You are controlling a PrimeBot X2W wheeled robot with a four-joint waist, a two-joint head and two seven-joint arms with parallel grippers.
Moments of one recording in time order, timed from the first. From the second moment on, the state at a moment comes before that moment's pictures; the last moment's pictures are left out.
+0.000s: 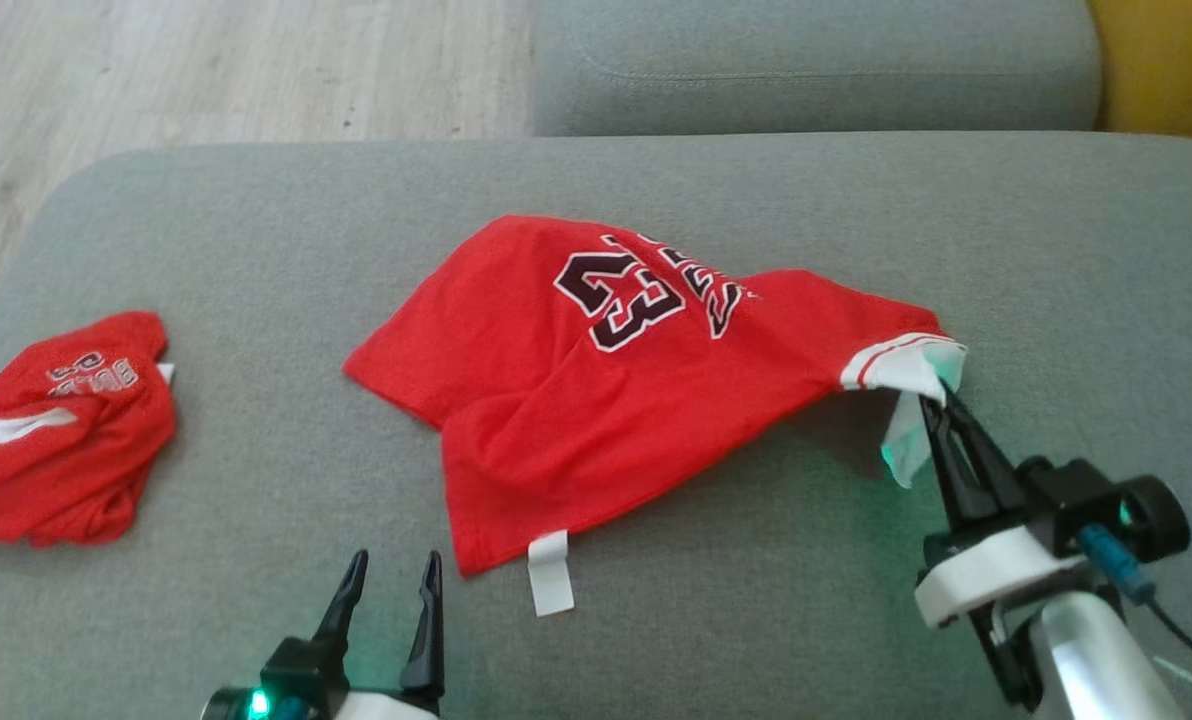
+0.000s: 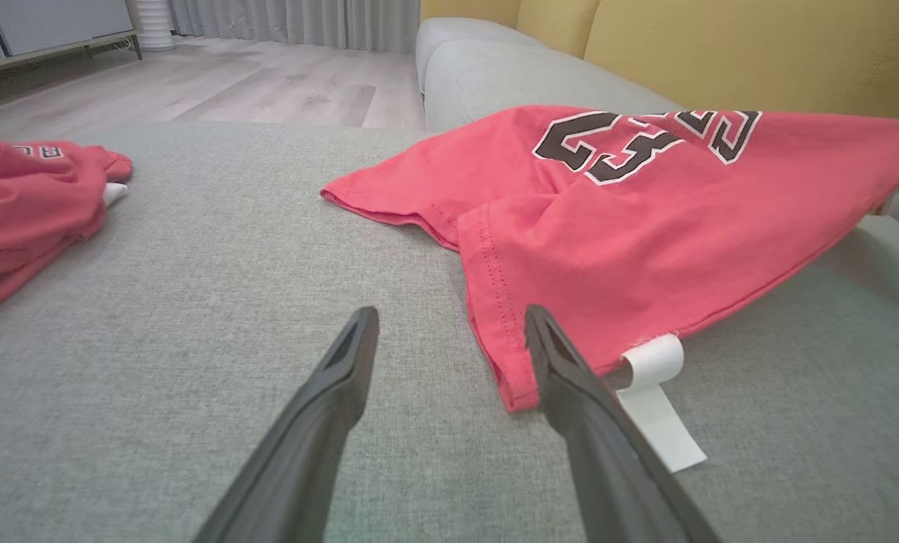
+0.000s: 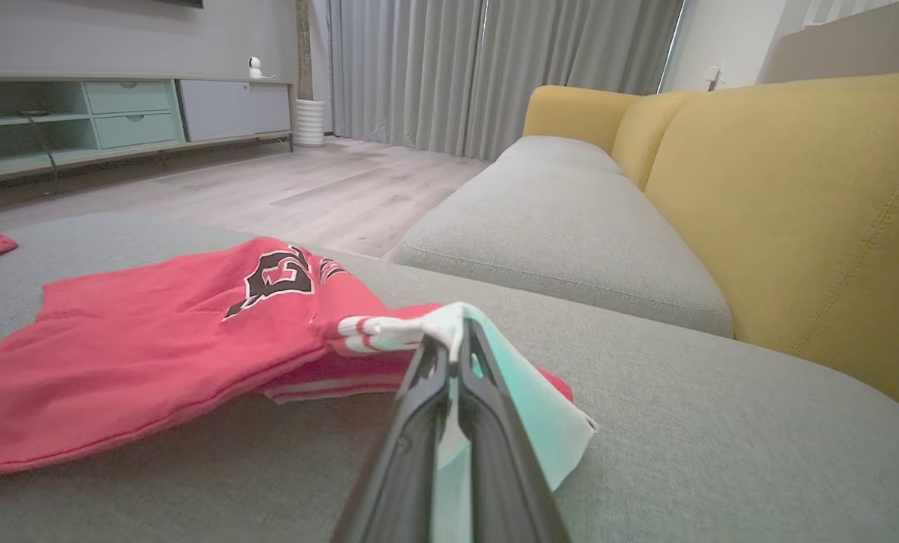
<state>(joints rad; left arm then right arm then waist) 0.01 0.05 -0.25 0.45 -0.21 -0.03 -0.26 -0.13 -0.14 0.12 0.36 -0.01 0.13 -0.26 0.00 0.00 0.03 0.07</state>
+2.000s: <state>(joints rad) -0.06 0.05 -0.27 0.61 -0.41 -0.10 -0.26 -0.05 -0.05 -0.02 0.45 0.11 0.13 -0.26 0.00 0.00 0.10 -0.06</state>
